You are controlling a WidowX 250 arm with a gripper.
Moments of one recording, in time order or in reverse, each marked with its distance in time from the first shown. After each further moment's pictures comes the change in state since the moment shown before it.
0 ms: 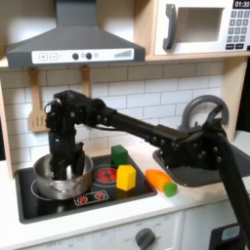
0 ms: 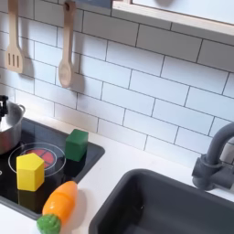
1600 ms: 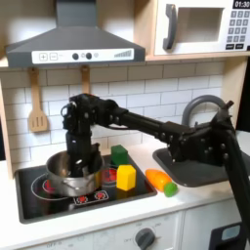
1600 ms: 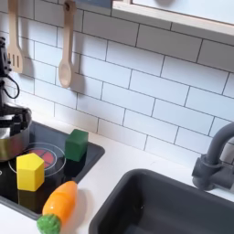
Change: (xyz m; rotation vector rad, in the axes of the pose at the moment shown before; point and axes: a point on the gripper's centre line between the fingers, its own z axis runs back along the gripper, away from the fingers) arm -0.019 -0.035 -0.012 -0.015 0.037 -0.059
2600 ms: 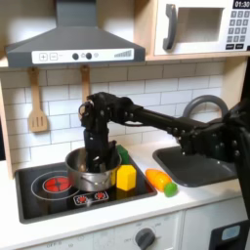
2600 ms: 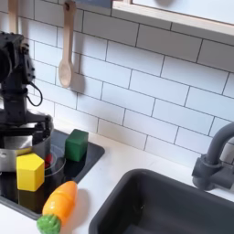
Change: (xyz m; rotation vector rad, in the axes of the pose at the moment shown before) arm -0.021 -0.034 -0.002 -0.024 0.011 -0.064
